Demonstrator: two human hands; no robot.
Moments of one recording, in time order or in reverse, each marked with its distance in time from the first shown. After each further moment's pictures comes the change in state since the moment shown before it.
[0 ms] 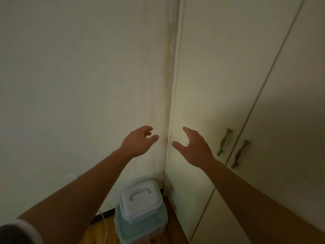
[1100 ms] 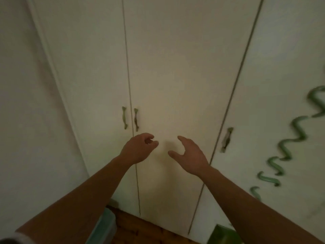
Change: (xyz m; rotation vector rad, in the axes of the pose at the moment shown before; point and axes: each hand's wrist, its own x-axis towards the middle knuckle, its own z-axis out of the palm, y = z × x) left_hand -0.184 0.128 0.061 -0.052 -0.520 0.621; right_hand -0.316 -0.004 -0.074 -0.106 0.452 0.607
